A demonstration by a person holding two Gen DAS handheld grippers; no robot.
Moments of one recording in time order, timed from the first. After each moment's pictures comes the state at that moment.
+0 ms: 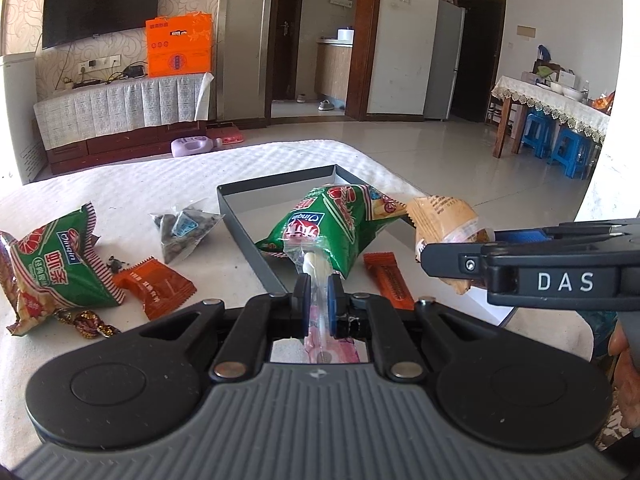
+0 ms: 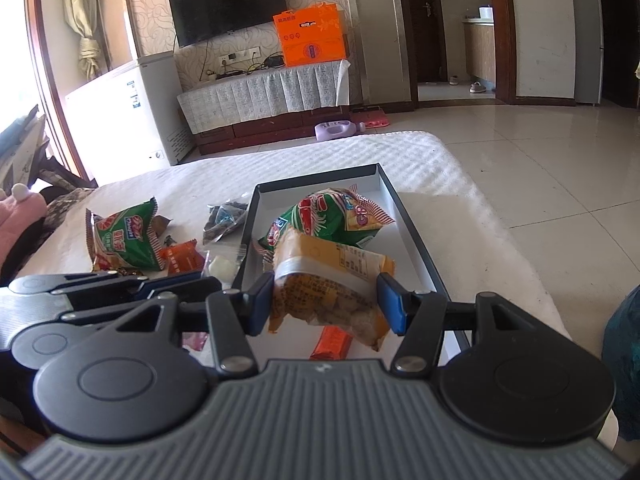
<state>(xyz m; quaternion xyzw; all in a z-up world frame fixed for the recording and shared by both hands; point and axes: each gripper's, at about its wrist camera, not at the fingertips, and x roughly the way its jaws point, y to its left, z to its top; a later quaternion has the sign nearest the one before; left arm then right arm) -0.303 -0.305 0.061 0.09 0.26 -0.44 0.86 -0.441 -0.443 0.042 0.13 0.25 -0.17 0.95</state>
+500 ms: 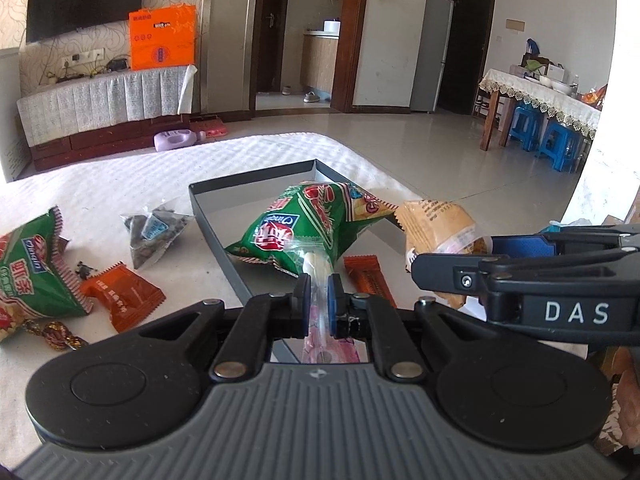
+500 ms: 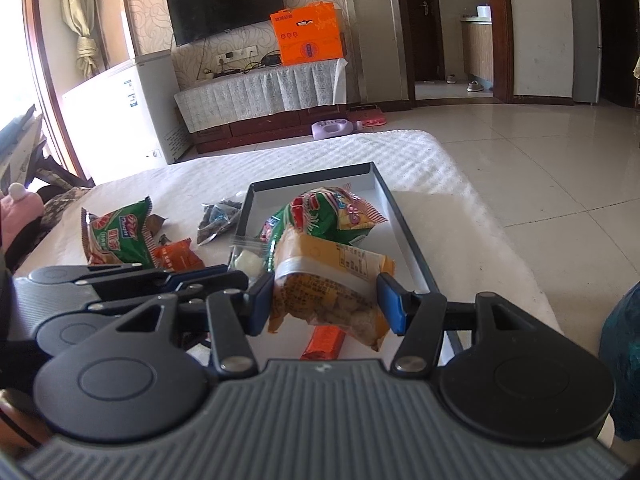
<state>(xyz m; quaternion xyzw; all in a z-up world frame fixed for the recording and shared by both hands) -0.294 -0.329 0.055 0.09 0.27 -0.46 0.84 -0.441 -0.449 0.041 0.13 0.25 -0.17 0.94</state>
